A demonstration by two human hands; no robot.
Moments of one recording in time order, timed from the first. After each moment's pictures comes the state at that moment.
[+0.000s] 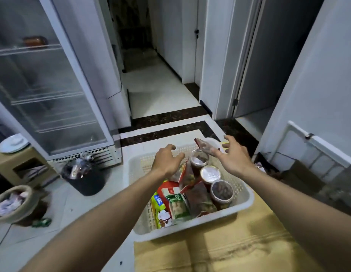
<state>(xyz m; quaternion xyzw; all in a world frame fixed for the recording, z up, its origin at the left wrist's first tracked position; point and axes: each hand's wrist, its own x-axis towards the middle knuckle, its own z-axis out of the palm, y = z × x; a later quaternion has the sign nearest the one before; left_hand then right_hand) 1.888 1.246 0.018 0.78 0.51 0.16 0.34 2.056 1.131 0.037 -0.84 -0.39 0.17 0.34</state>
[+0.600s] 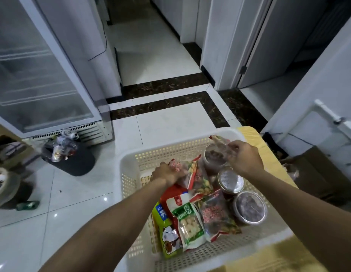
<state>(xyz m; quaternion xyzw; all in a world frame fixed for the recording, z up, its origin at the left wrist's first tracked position) 1.909 1.373 -0.148 0.65 0.60 -0.04 0.46 2.102 1.258 -0.076 -0.89 -0.36 0.17 0.21</state>
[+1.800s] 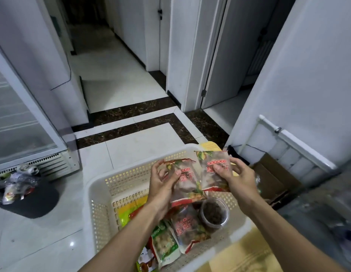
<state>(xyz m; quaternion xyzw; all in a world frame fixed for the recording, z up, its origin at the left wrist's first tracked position) 1.938 1.301 -0.073 0.42 0.36 0.31 0.78 2.082 1.177 -0.026 -0.72 -0.14 0.28 0.62</state>
